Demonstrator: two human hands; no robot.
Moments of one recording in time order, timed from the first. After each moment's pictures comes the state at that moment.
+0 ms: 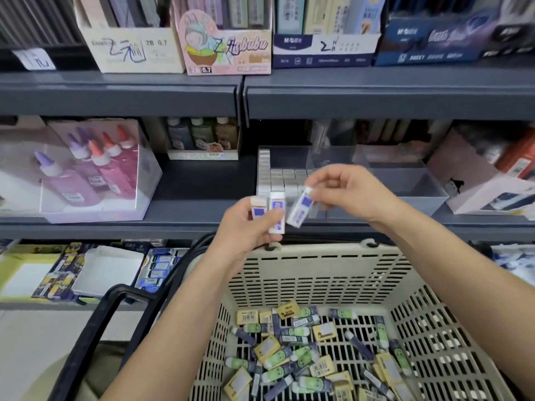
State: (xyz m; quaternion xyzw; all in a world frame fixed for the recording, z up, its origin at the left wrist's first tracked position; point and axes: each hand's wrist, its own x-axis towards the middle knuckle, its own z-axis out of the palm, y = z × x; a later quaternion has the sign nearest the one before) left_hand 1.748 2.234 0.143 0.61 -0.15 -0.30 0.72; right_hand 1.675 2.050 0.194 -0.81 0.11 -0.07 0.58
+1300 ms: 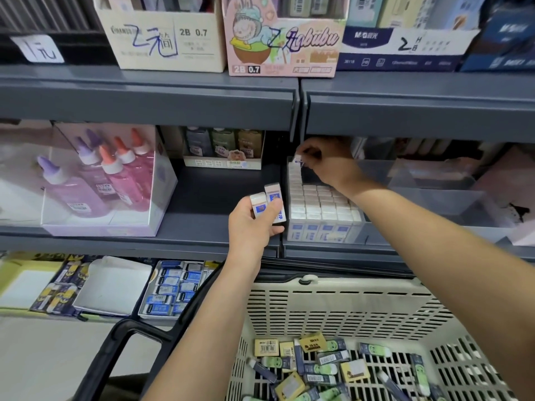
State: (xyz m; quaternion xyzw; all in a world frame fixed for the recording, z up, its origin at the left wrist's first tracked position) left_hand 1.811 2.221 0.116 0.64 -0.05 -0.15 0.75; right_hand 1.839 2.028 0.149 -0.93 0.11 -0.19 0.29
